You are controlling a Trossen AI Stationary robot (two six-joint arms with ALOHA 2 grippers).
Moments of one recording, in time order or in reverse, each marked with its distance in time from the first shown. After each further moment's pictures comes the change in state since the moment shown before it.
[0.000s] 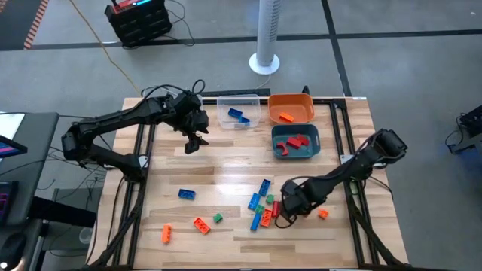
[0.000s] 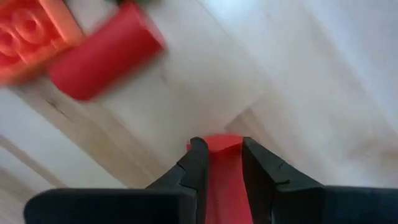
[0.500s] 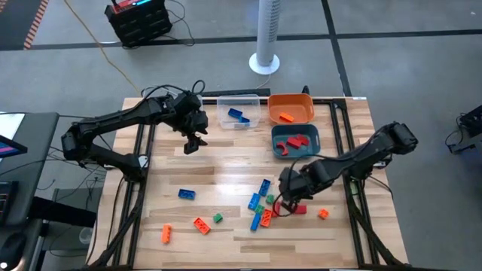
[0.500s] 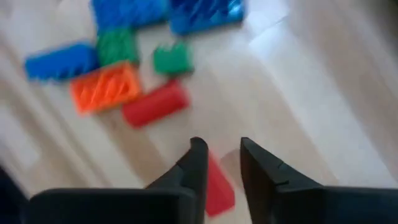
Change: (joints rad) left arm 0.000 0.000 0.000 -0.021 -0.001 -0.006; right arm -0.105 -0.155 0.068 -0.066 0.034 -0.251
